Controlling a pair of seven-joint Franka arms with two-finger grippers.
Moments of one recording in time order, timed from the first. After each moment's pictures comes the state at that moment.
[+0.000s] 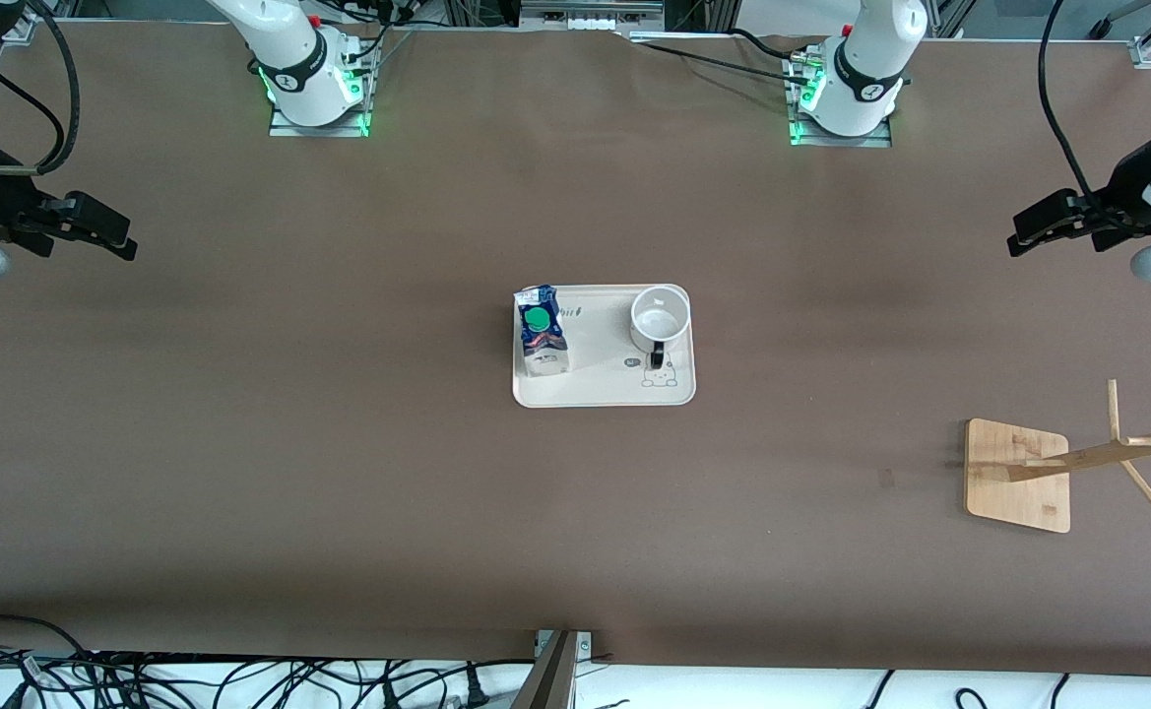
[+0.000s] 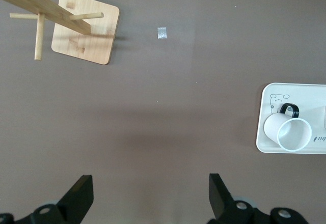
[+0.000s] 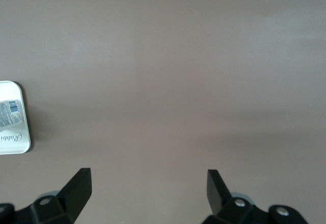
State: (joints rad) left arm 0.01 0.03 -0.02 -1.55 -0.03 1.52 -0.10; right arm 0.04 0.02 -0.03 -1.62 0.01 1.62 0.05
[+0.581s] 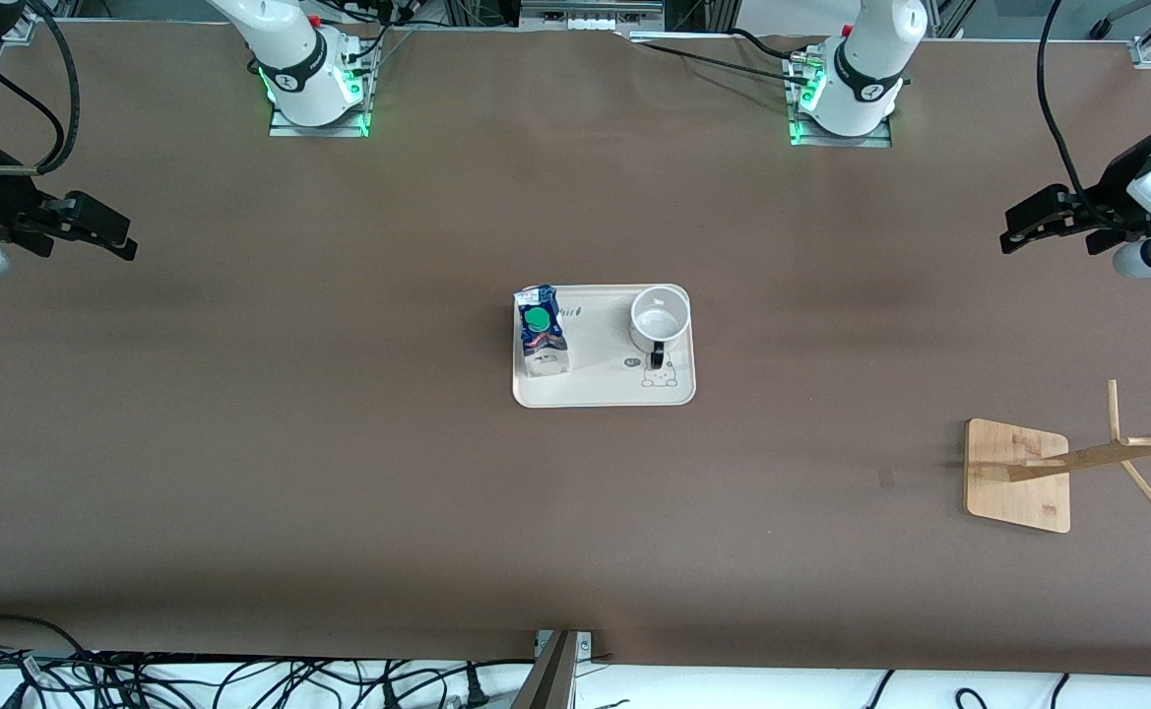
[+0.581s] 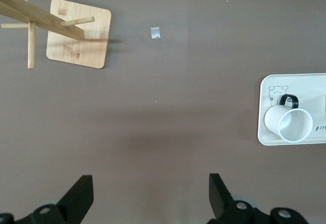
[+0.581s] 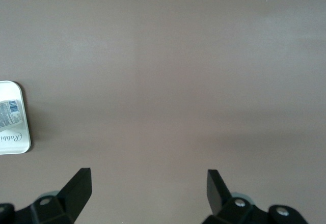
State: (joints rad) left arm 0.00 0.04 -0.02 -1.55 -0.03 1.52 -0.04; right arm 0.04 0.02 -0.03 -1.62 0.01 1.62 0.05
